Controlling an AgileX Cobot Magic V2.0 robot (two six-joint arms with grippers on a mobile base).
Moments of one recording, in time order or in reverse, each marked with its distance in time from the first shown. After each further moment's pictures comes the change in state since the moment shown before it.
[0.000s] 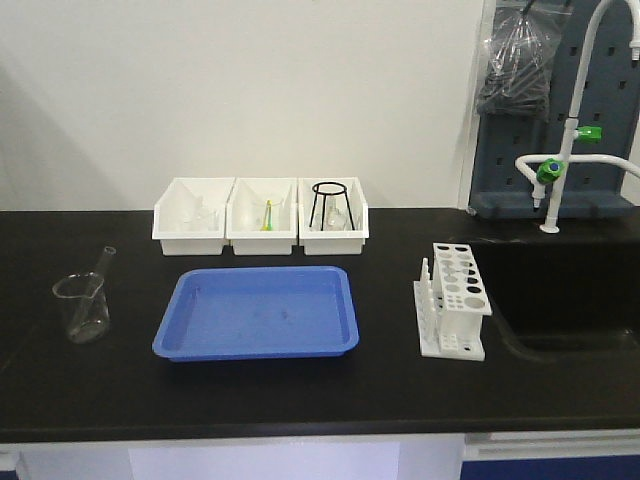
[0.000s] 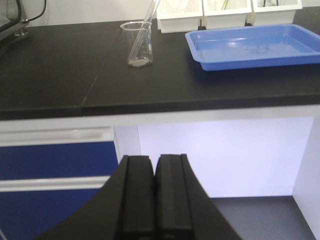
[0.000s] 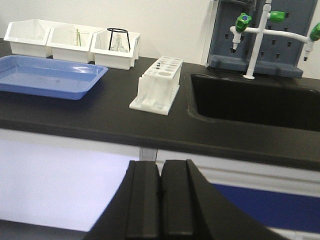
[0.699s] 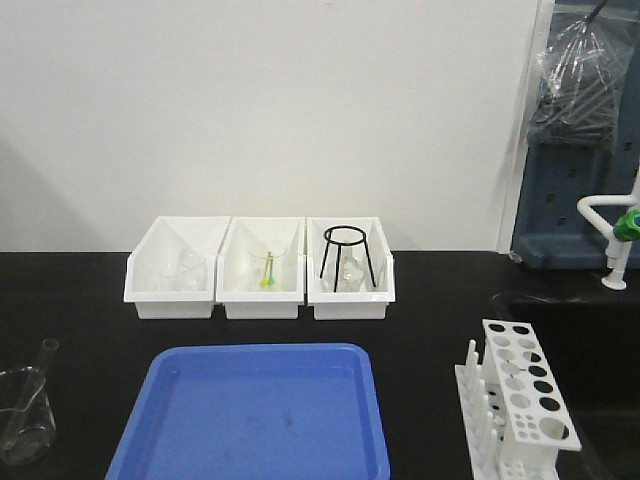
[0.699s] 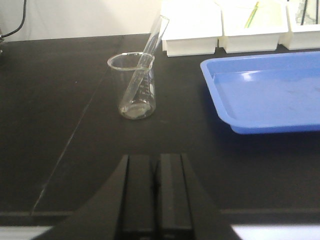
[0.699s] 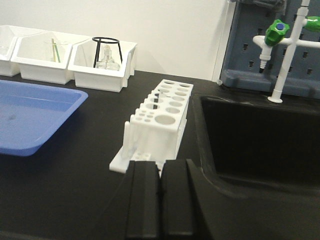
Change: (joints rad) left arm 0.000 0.000 0.000 0.000 0.000 0.000; right arm 0.000 0.000 0.000 0.000 0.000 0.000
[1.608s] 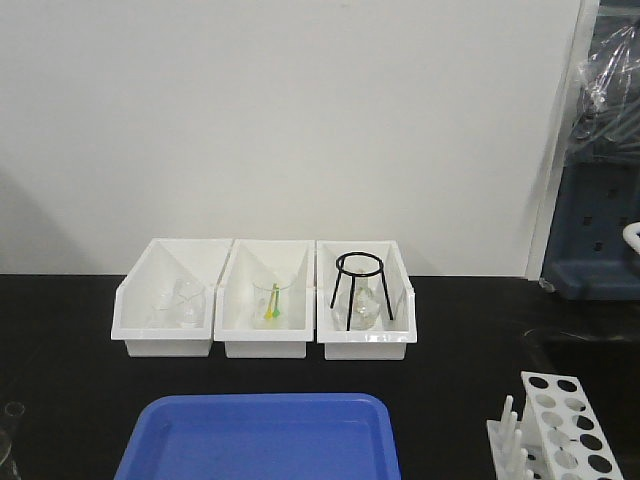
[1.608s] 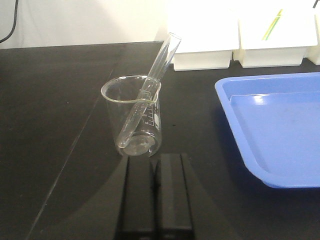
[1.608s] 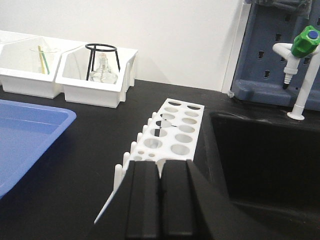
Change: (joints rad) left arm 0.000 0.000 0.000 0.000 0.000 0.000; right arm 0.000 0.000 0.000 0.000 -0.001 0.000
